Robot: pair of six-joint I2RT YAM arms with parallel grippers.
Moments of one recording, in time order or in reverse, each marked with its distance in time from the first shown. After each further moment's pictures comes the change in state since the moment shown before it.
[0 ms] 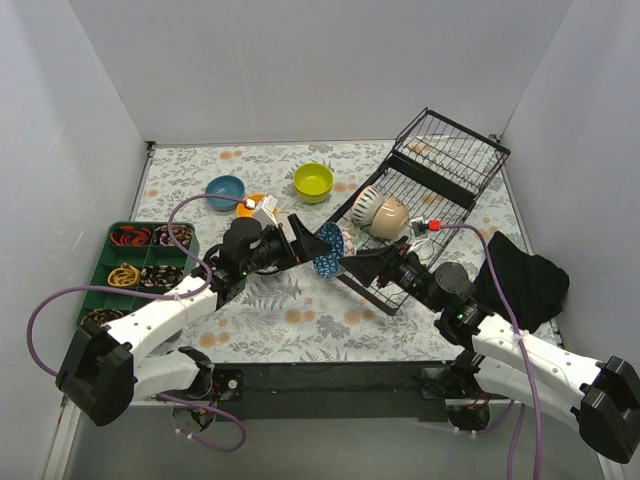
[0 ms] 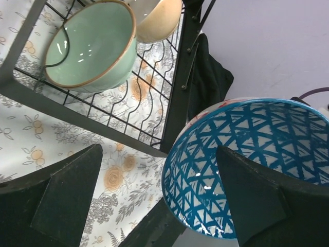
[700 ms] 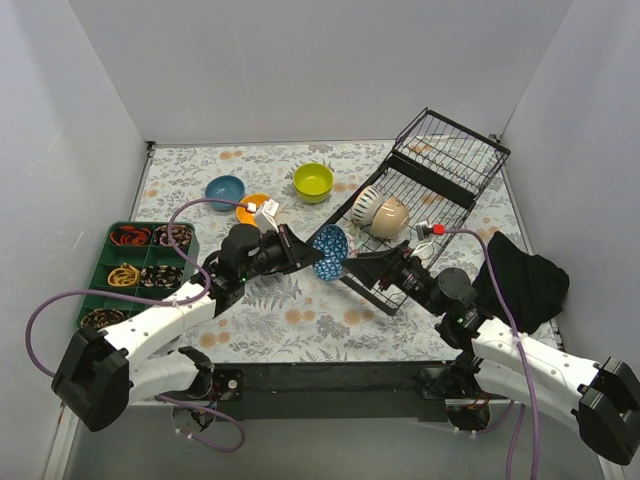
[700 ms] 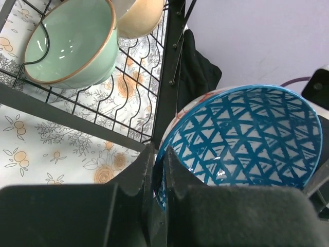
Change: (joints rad) left arm -0.029 -0.024 -0.053 0.085 -0.005 -0.031; right arm -0.002 -0.005 -0.047 0.072 0.000 0.053
